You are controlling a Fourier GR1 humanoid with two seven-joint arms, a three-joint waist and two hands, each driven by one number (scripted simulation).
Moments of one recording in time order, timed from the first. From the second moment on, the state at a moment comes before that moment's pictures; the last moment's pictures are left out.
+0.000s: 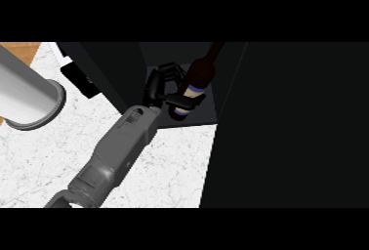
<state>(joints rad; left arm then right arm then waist) -0.93 0.00 -0.23 -0.44 0.35 0.35 -0.41 0.24 -0.52 0.61 -2.50 0.00 -0.46 0.13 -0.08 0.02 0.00</state>
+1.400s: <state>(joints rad) -1.14 0.06 -0.13 -0.11 0.36 0.45 -0.55 0.31 -0.52 0.60 -2.50 -0.03 -0.38 0.02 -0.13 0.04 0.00</state>
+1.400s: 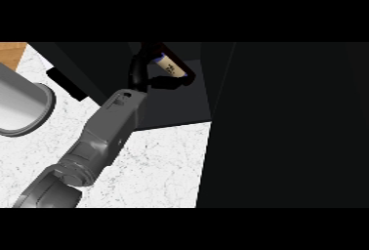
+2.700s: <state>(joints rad) -1.22 0.02 -0.02 -0.17 0.44 0.14 -0.61 0.37 -0.53 0.58 -2.51 -0.03 -0.36 0.00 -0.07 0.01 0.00</state>
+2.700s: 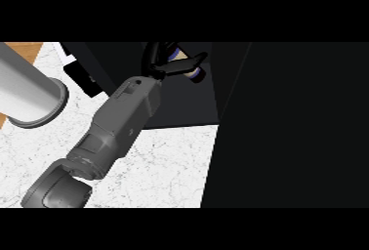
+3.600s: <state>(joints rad) -1.08 0.00 -0.11 -0.37 0.53 0.02 -0.55 0.38 -0.55 0.53 -2.52 -0.03 -0.39 0.06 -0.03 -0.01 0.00</state>
